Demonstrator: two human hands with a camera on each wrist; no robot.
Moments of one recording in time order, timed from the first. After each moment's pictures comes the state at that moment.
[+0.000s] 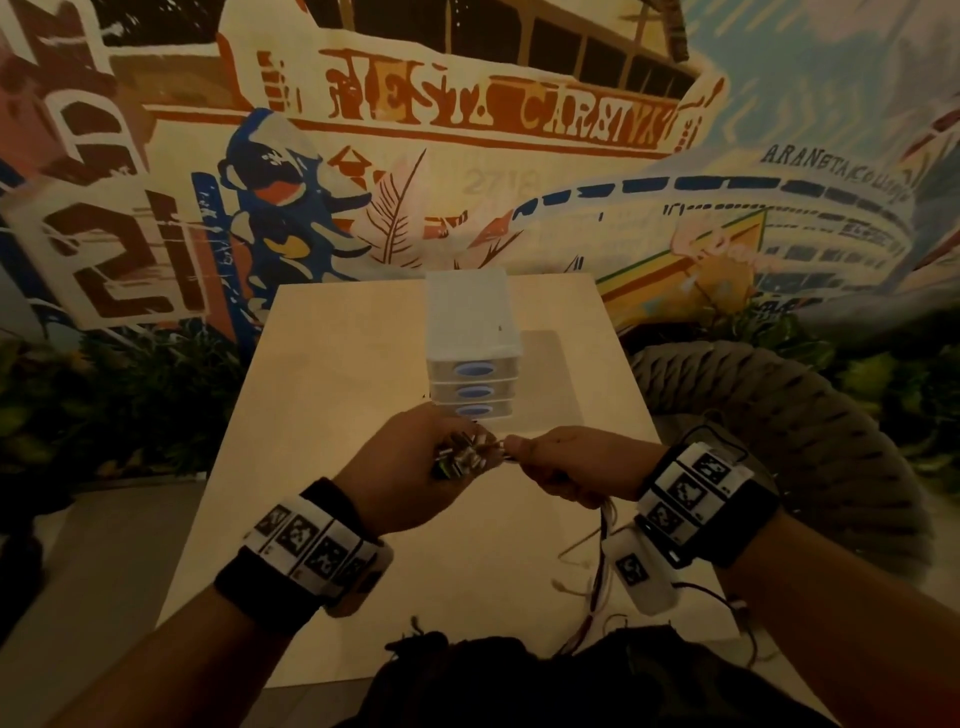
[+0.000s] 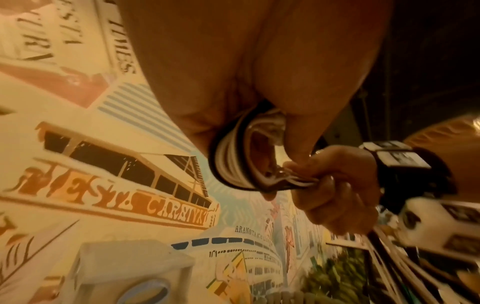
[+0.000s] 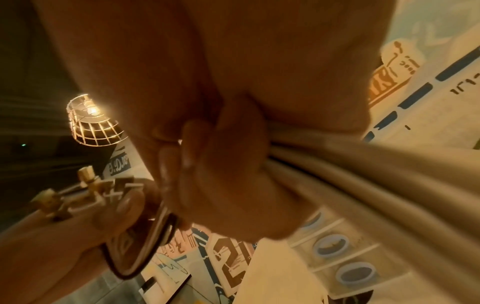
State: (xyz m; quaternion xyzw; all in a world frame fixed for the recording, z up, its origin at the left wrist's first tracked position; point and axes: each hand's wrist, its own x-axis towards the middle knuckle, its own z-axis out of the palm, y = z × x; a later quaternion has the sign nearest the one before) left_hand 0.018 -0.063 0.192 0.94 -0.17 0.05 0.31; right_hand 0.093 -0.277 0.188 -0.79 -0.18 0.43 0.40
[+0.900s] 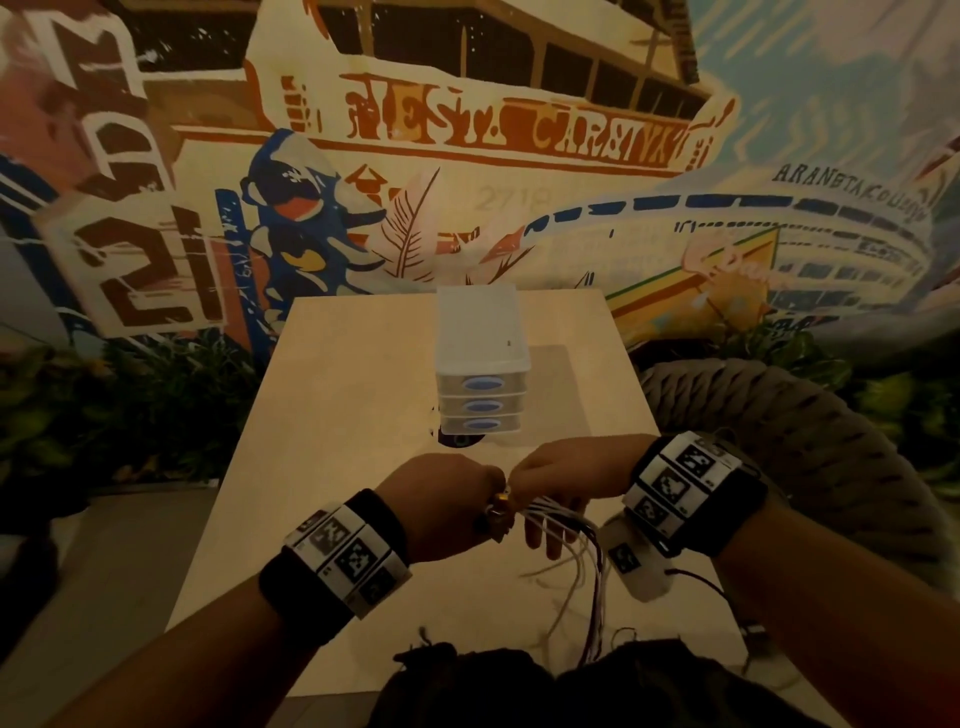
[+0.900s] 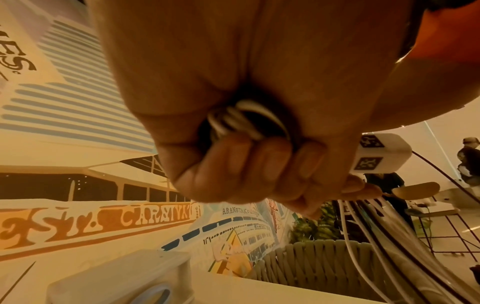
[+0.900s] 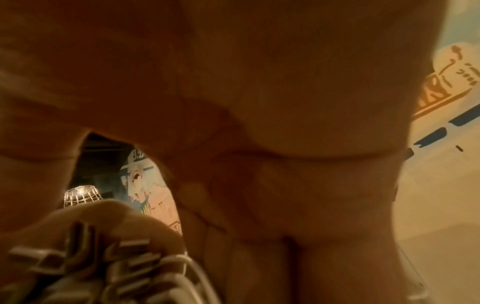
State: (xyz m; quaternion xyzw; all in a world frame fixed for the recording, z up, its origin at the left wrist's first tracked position) left_hand 0.020 -0.089 0.193 0.97 -0.18 -0.16 0.05; right_hand 0.101 -0.257 0.210 -0.76 -0.23 0.55 0.27
